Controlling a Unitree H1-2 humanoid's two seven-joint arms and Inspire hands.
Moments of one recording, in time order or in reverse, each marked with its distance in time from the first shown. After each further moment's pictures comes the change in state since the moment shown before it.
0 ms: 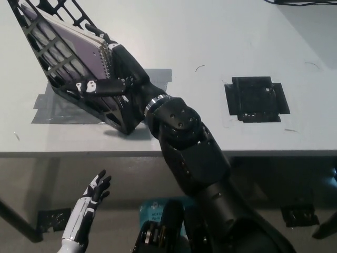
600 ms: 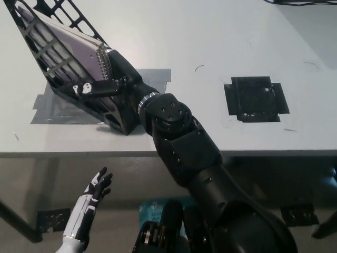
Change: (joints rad) left_arm -0.011 0.000 -0.003 0.000 0.005 0.001 0.000; right_arm -0.088 0.009 -0.031 0.196 0.005 -0.041 0.001
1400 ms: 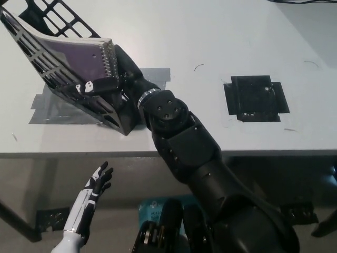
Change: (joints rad) left_arm -0.026 0.003 0.000 0.000 0.014 0.001 -0.002; right_arm -0.031 -0.013 0.040 0.036 -0.069 -0.029 -0.080
